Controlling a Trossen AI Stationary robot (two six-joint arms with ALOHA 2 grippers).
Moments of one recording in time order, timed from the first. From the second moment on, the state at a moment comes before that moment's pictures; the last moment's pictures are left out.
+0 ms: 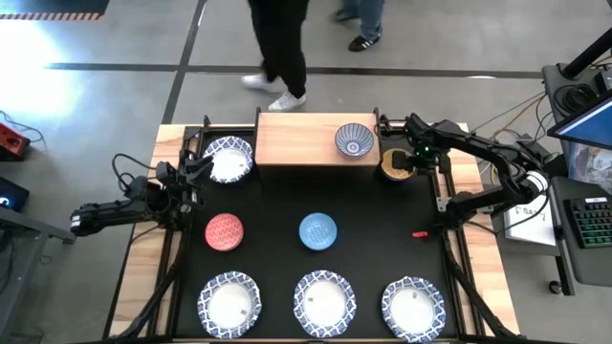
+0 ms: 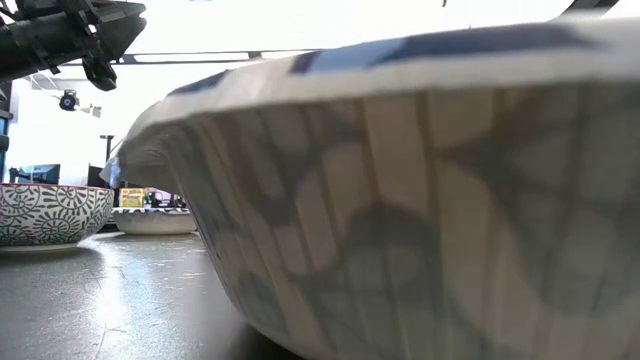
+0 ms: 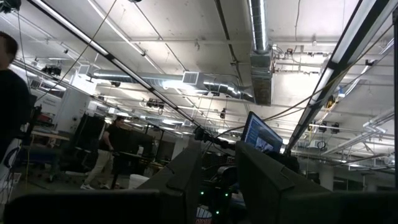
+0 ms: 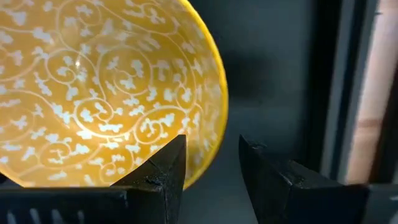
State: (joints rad) left arm 0.13 0.01 0.02 0.60 -0.25 -0.09; right arm -0.99 1.33 0.78 -0.96 -0.07 0.69
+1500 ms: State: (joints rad) left arm 0.13 0.01 0.02 0.60 -0.25 -0.09; right arm -0.99 1.33 0.70 -0.71 -0.02 0.68
